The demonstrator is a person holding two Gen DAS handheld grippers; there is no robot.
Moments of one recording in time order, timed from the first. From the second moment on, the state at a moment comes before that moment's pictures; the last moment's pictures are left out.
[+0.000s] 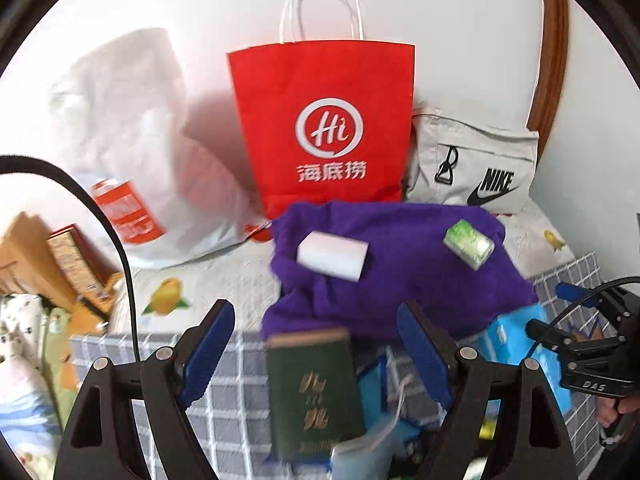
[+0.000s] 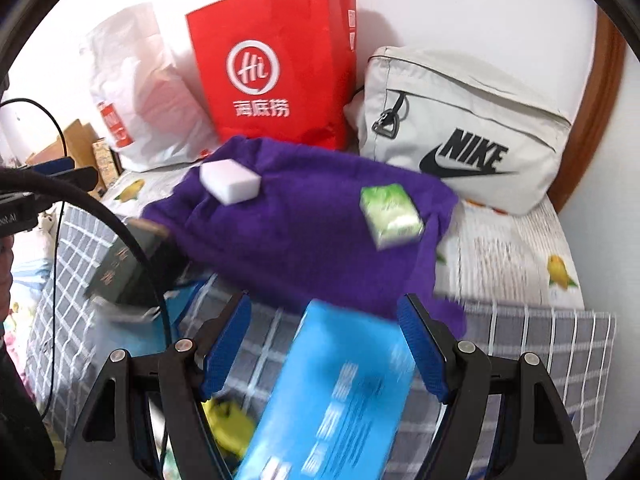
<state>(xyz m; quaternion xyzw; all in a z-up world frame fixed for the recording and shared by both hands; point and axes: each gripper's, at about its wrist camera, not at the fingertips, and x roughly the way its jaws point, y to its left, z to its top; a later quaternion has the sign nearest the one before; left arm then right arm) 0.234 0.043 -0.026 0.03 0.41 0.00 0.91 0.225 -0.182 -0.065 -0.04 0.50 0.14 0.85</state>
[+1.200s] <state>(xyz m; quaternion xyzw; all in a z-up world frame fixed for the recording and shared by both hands) 0.063 0.062 -0.064 0.01 0.42 0.01 0.91 0.073 -0.146 -0.107 -0.07 0.55 0.20 0.80</state>
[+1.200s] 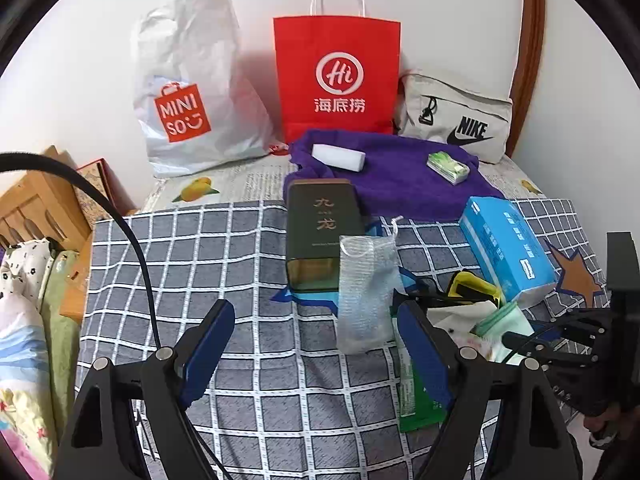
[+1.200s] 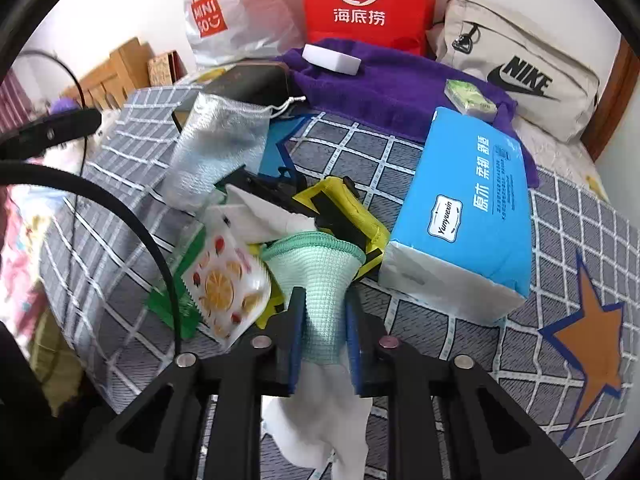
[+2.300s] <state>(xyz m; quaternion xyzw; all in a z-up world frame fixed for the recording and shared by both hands) 0.076 0.034 -0.138 -0.06 0.53 -0.09 0.84 0.071 -0.204 -0.051 -0.01 0.52 0.16 0.84</state>
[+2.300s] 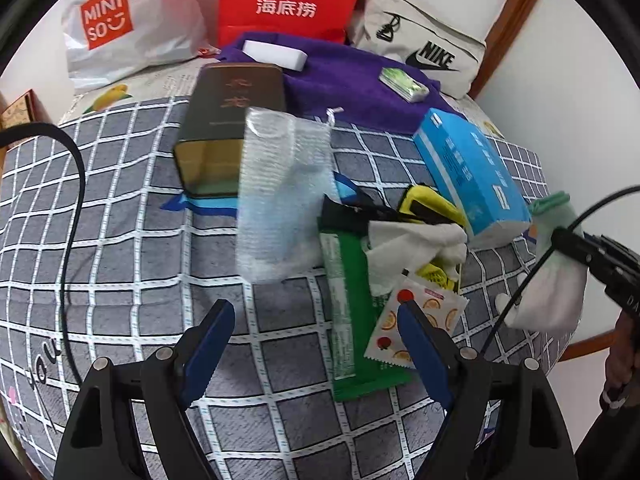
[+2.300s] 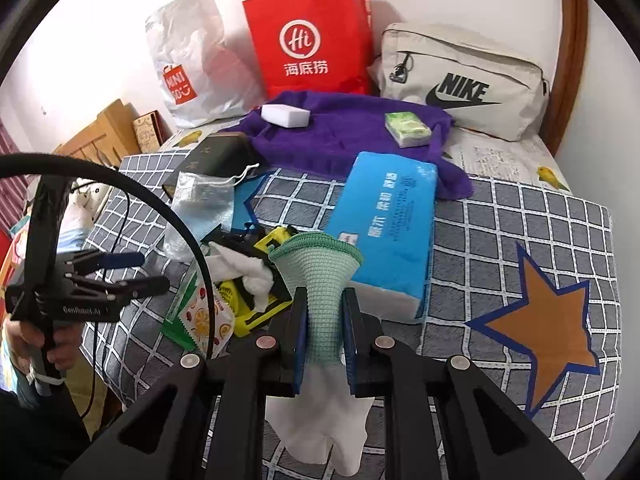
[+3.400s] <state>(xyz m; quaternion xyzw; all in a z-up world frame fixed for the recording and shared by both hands) 0.070 -0.039 -0.159 0.05 0.53 -0.20 0.82 0.050 -0.258 -0.045 0.05 0.50 0.15 0.85</state>
